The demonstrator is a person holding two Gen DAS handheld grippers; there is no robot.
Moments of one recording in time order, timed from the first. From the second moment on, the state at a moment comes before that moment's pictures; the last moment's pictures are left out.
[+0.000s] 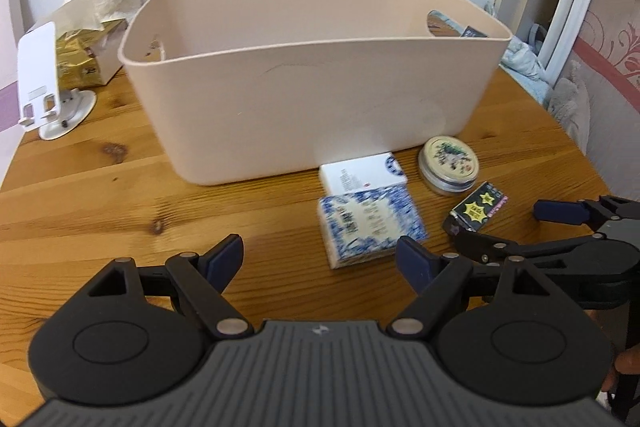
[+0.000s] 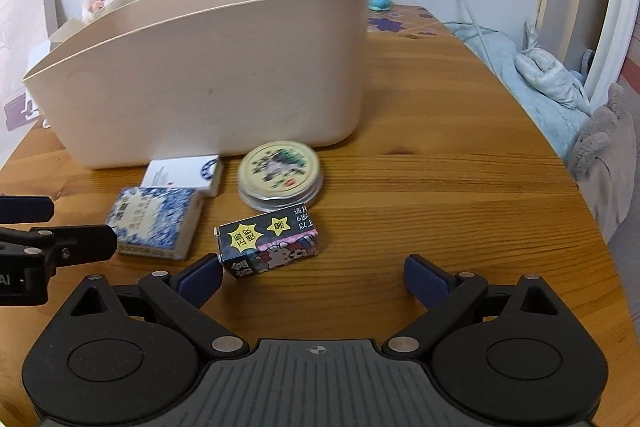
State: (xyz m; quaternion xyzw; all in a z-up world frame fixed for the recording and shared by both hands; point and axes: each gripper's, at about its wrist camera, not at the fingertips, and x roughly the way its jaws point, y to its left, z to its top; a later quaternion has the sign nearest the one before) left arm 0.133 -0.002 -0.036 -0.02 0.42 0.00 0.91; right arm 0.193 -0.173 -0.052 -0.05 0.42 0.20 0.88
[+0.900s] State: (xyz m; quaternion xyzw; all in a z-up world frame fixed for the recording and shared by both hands) left arm 0.184 -0.034 -0.063 0.00 0.45 0.02 0.89; right arm 0.207 -0.171 -0.054 -0.09 0.38 0.23 0.89
